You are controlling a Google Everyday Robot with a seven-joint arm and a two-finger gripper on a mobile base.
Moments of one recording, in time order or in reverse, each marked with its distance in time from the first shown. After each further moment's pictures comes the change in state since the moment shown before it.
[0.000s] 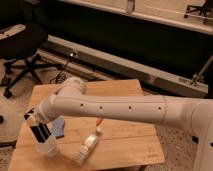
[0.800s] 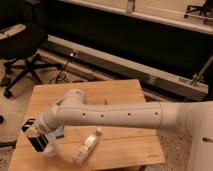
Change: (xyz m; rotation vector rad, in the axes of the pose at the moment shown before) arm -0.024 -0.024 0.029 0.099 0.014 -0.097
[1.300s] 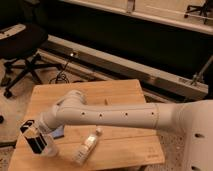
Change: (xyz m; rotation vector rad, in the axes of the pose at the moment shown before) arm -0.001 0.004 0.010 0.039 0.017 -0.012
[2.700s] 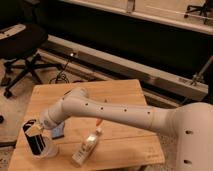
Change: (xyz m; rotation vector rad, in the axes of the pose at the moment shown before) arm -0.010 0.020 0.010 0.103 -0.013 0.017
